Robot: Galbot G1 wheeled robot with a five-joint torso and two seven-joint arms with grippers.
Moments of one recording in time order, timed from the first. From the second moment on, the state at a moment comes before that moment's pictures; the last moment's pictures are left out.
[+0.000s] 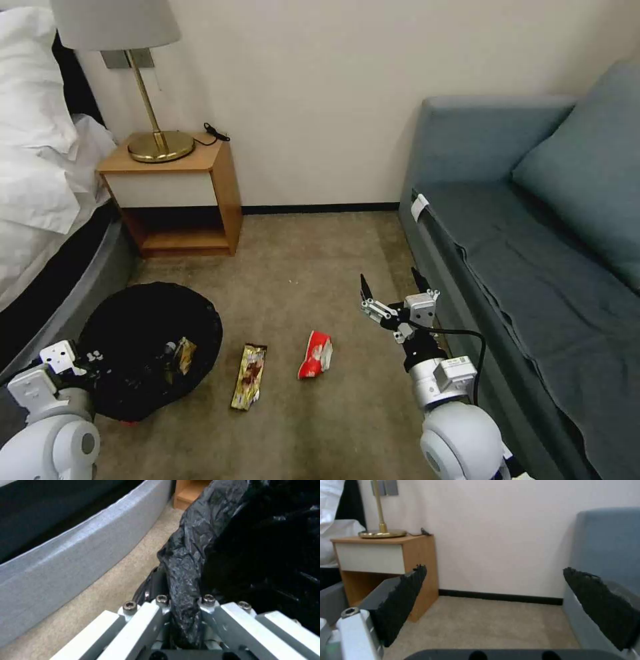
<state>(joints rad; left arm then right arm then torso) 1.48 -1.47 -1.00 -2.15 -0.44 0.67 -0.28 -1.36 1.16 0.14 2.16 0.21 -0.04 0.30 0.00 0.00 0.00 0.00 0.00</state>
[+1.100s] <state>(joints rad) 1.49 -1.47 -1.02 -2.10 -0.42 0.65 -0.28 -0.53 1.31 -0.46 1.21 1.06 -0.47 0.60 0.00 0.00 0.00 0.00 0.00</state>
